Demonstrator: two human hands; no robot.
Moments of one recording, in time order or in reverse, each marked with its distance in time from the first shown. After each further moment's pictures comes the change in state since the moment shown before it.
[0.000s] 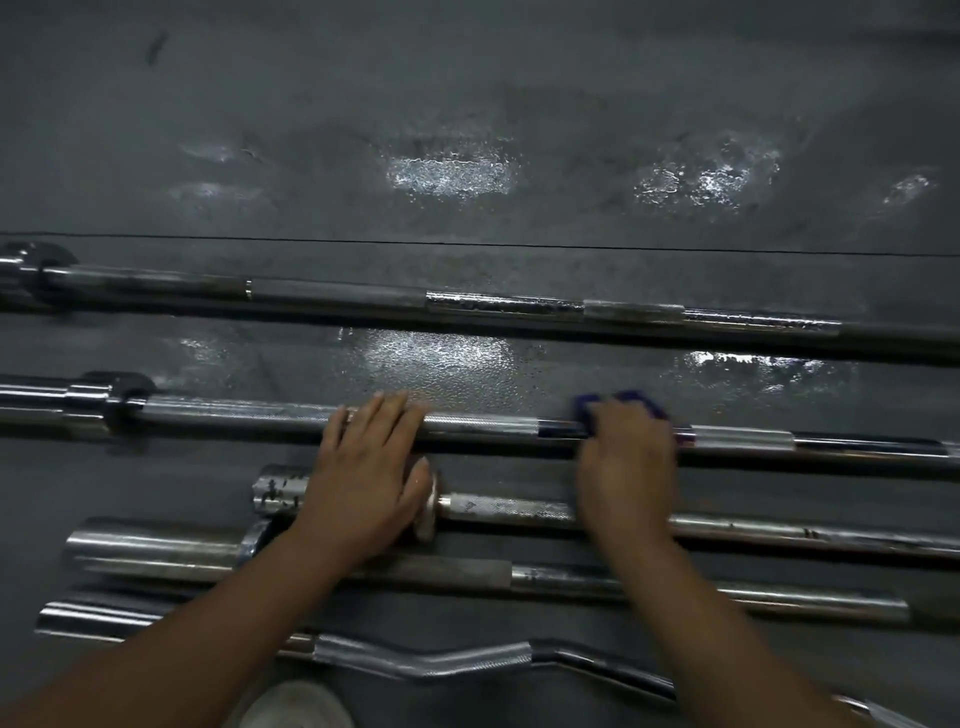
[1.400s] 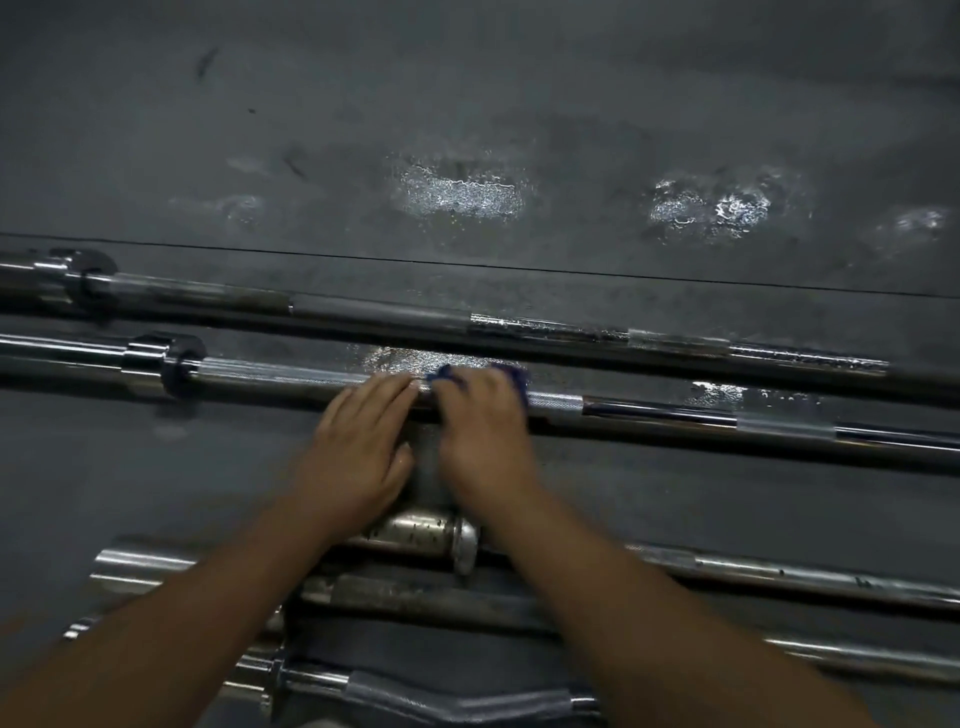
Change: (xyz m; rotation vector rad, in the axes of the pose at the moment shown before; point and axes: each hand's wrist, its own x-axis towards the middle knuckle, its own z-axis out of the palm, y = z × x) left_hand 0.028 -0.065 -0.007 -0.087 0.092 0.084; right_hand 0.021 -0.158 0.047 0.187 -0.166 -0.409
